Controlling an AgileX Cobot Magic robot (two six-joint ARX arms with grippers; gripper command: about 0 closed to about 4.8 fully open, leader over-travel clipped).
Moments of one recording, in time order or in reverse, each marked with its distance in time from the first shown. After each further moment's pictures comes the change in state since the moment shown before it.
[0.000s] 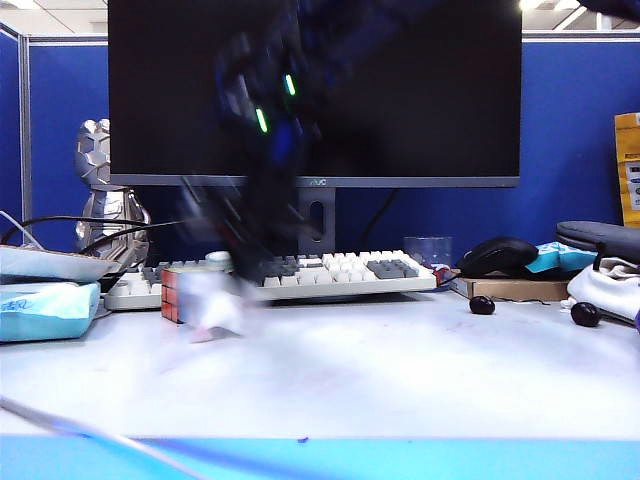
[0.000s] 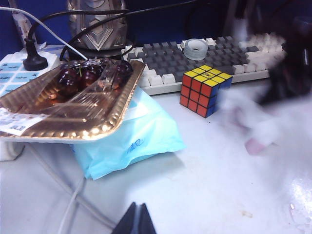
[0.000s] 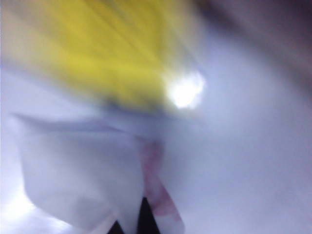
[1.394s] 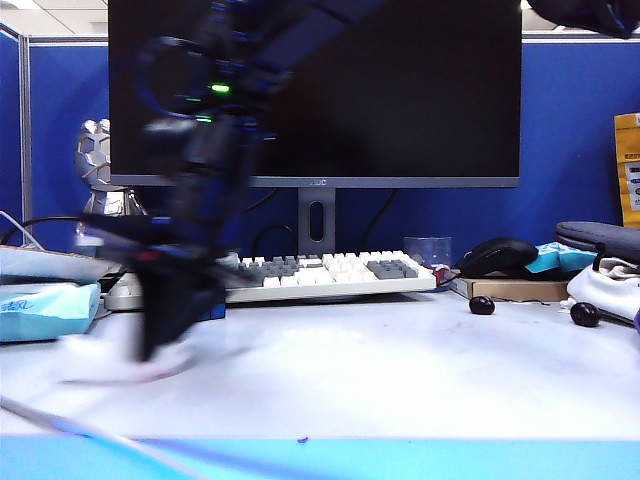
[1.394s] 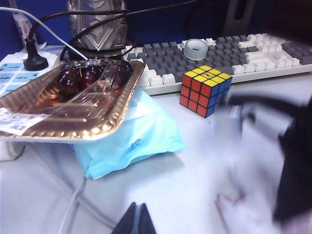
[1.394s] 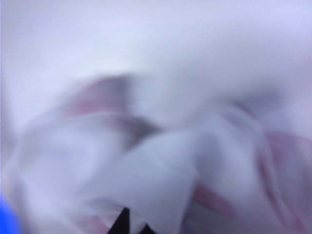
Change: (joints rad) left arm 0.000 0.000 0.000 0.000 0.000 0.000; right arm 0.145 0.068 0.009 -0.340 -0.274 -0.112
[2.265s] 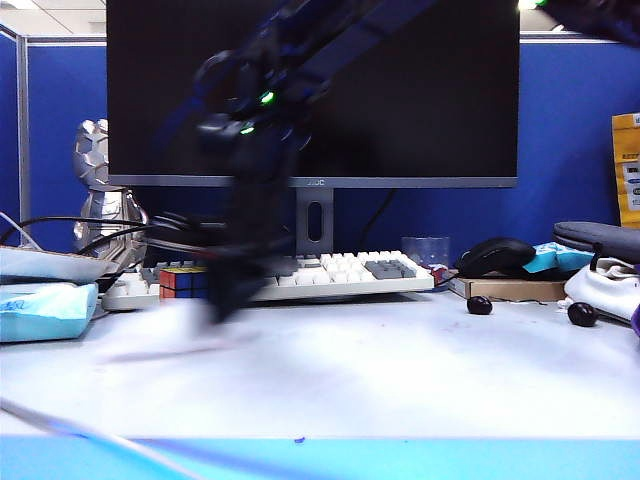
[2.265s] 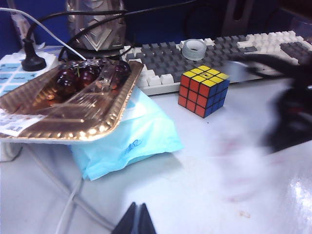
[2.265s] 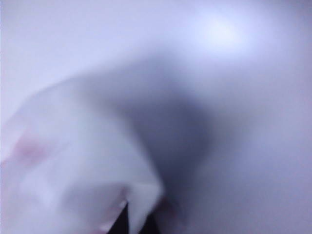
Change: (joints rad) left arm 0.000 0.000 0.000 0.000 0.000 0.000; right arm -0.094 0.008 0.011 0.164 0.077 0.148
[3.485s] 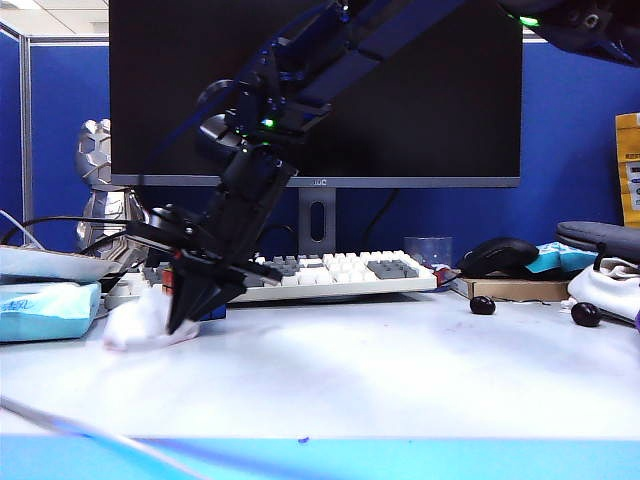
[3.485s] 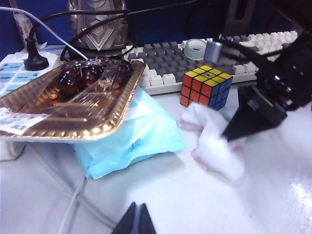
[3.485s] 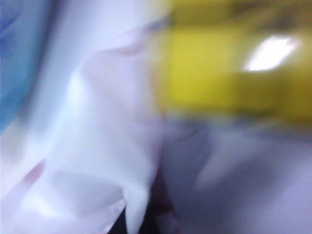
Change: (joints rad) left arm 0.000 0.000 0.000 0.000 0.000 0.000; right arm -0.026 0.019 -0.013 0.212 -0.039 0.124
